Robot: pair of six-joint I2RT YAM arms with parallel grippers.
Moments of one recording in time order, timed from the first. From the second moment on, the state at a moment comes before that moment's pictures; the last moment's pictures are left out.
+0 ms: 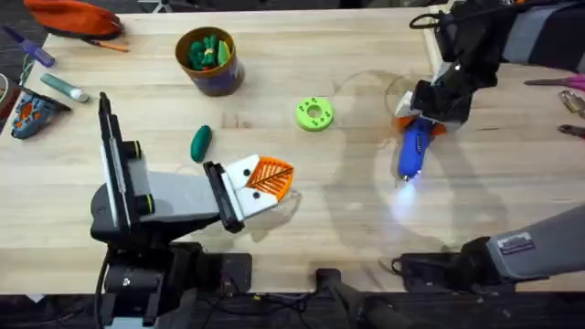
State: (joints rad) left arm 0.00 0.01 0.01 -0.12 1.15 0.10; right arm 0.06 1.74 1.11 -0.86 0.06 0.47
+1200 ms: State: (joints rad) left arm 0.00 0.01 0.01 -0.12 1.15 0.10; right arm 0.06 1.73 1.10 -0.86 0.09 0.46
